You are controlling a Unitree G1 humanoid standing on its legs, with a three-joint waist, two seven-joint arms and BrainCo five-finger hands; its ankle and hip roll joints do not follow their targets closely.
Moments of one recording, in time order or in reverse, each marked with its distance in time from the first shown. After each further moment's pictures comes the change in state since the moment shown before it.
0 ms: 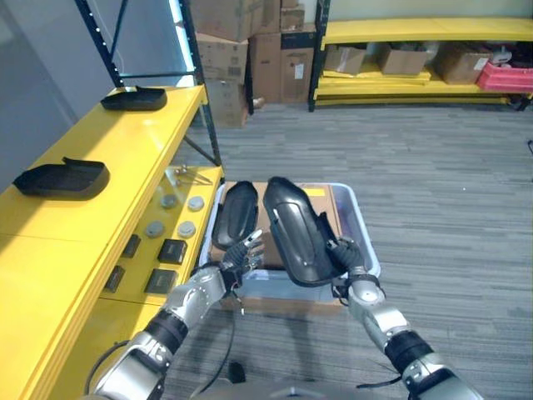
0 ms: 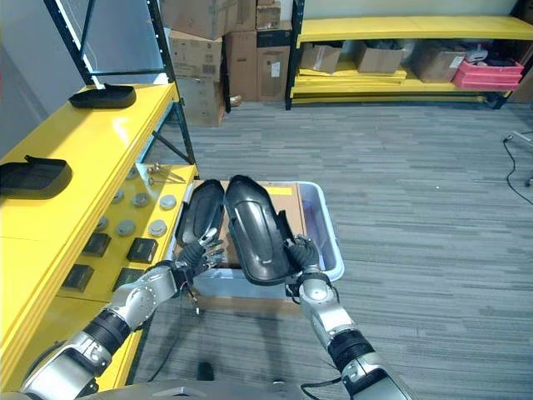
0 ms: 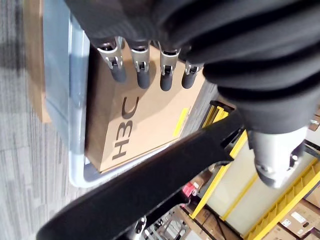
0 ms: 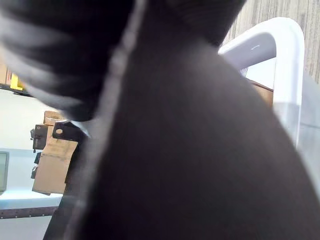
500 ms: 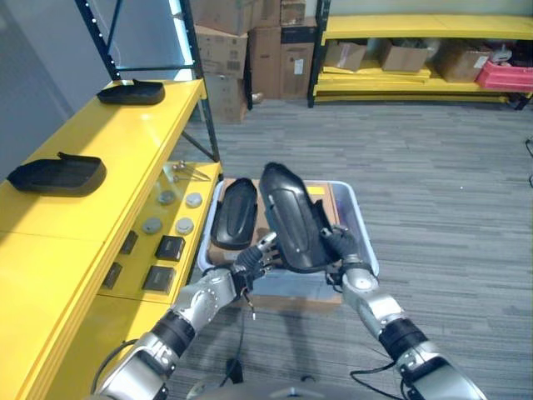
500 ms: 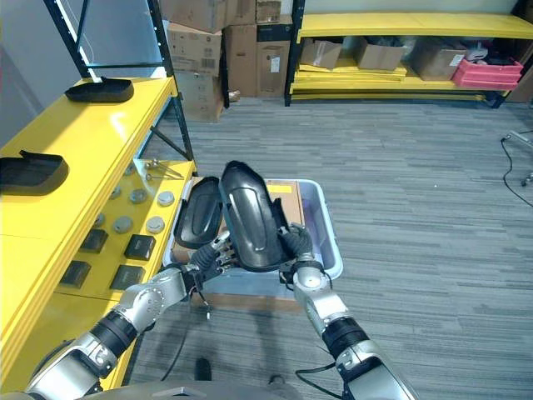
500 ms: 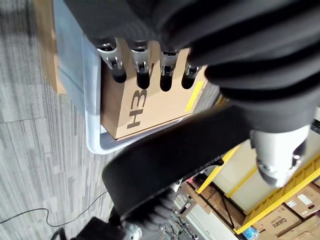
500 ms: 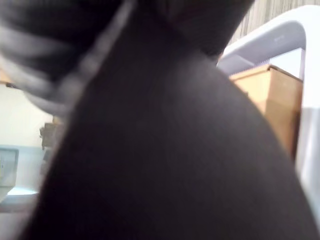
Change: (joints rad) left arm 0.000 -0.050 -0.073 -0.037 -0.053 0.036 -0.049; right arm -0.058 0.043 0.036 -0.004 0.004 0.036 0.024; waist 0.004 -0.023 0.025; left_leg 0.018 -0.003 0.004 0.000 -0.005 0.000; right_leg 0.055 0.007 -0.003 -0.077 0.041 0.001
